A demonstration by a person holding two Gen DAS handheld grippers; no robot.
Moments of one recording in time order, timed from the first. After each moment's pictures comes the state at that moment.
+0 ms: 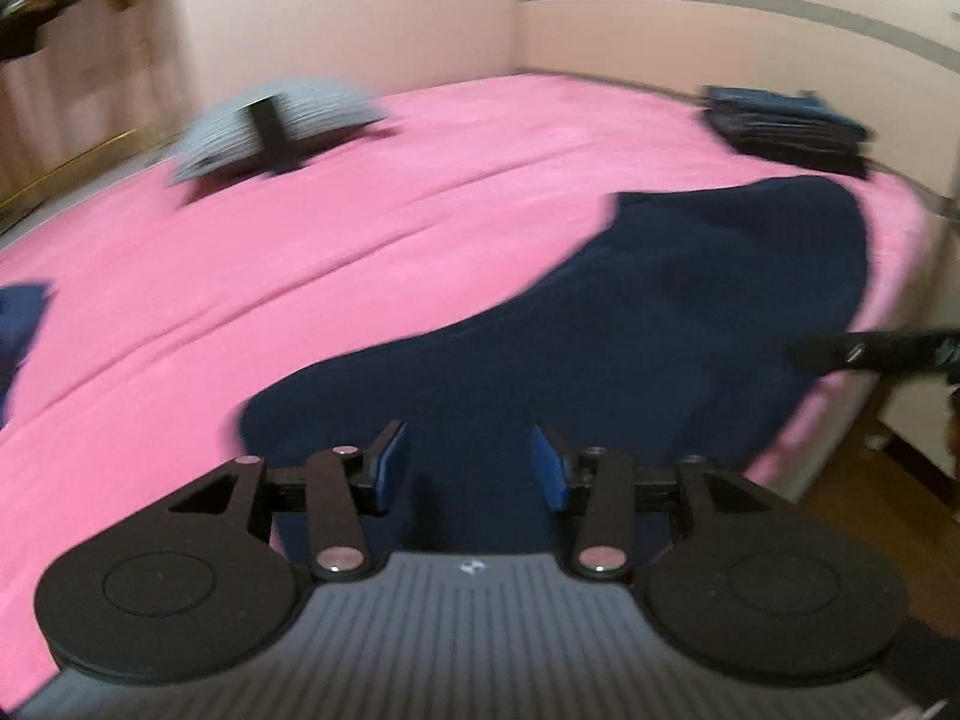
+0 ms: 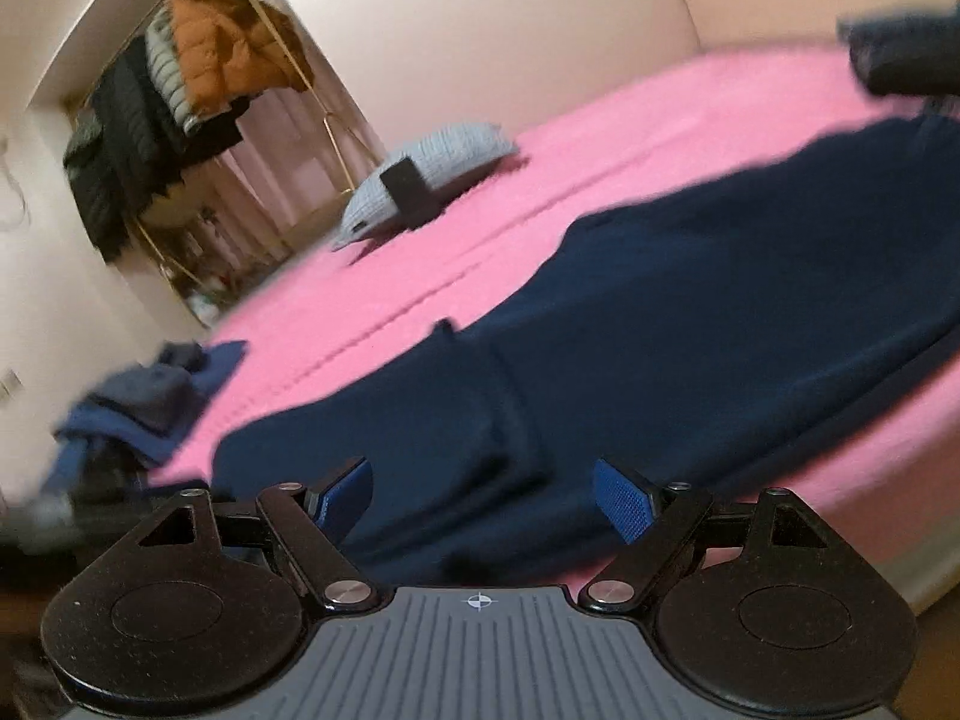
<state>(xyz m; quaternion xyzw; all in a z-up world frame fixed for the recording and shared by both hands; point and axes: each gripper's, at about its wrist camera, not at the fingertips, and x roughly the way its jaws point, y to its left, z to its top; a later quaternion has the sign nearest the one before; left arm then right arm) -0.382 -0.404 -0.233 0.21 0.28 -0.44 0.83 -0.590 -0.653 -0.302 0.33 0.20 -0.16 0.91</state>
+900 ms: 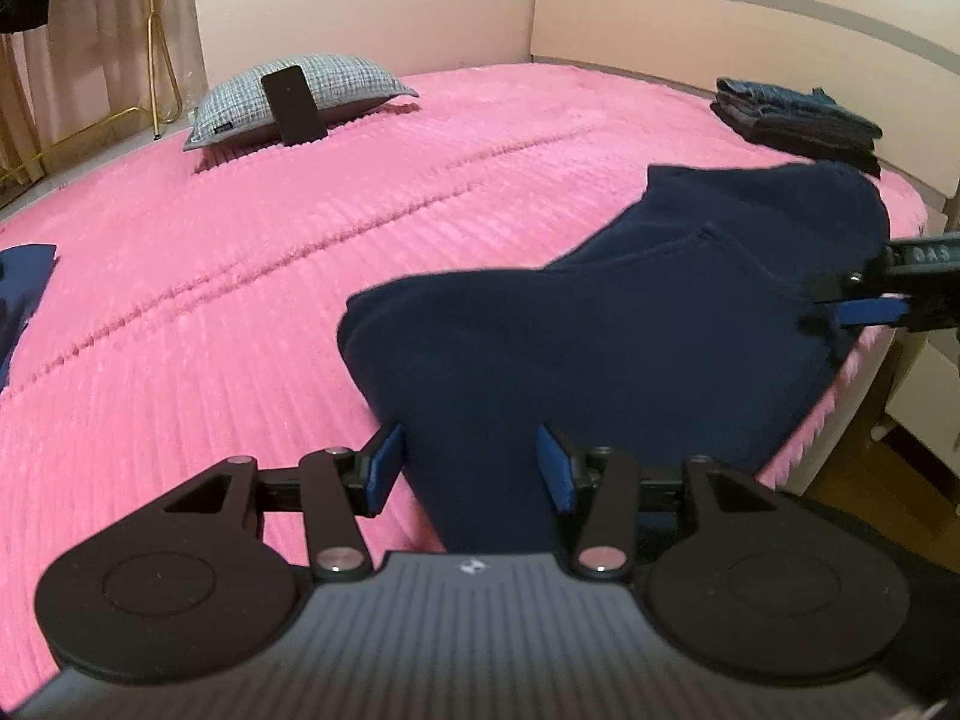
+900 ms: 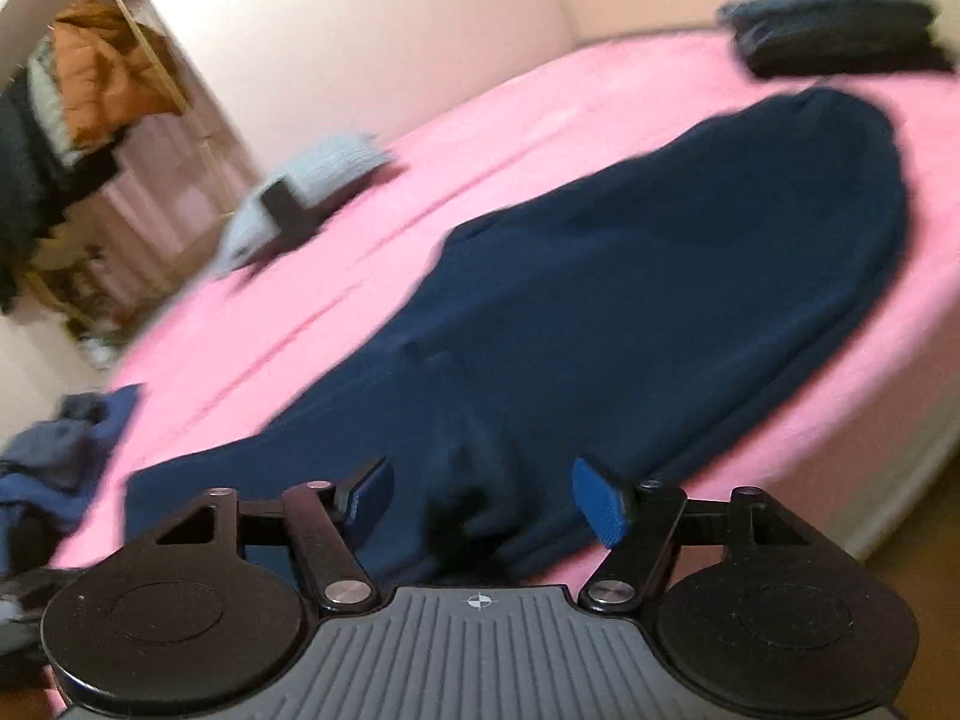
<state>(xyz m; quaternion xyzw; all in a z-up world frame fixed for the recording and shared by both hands) -0.360 -0.384 -0.250 0.20 0.28 -0.47 0.82 -0.630 -0.670 -0.288 0.33 0.22 -0.31 0.87</state>
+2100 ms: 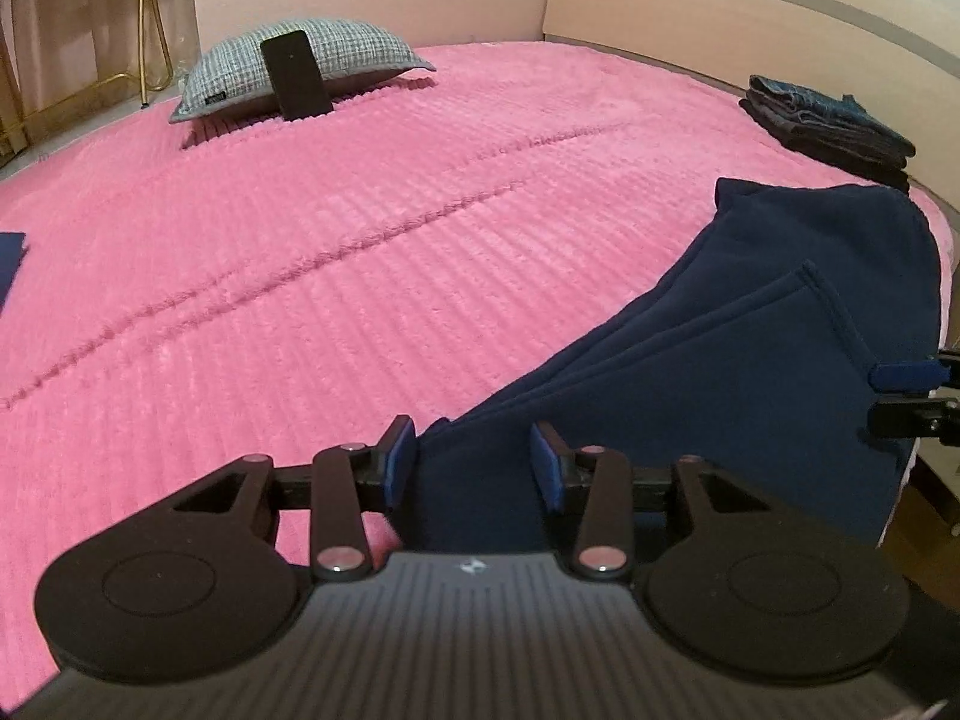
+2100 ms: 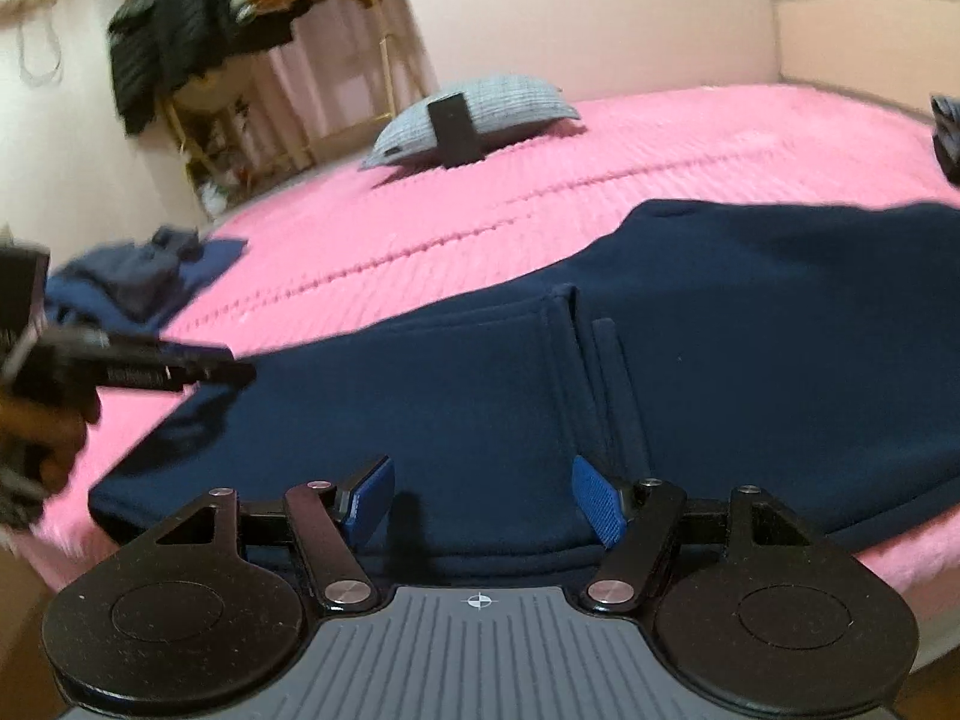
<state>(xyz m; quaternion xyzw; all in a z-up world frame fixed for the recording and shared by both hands) -0.285 -0.422 -0.256 0.20 0.32 -0.47 0.80 -0.564 -0.636 -0.303 0.19 0.28 -0.14 0.93</state>
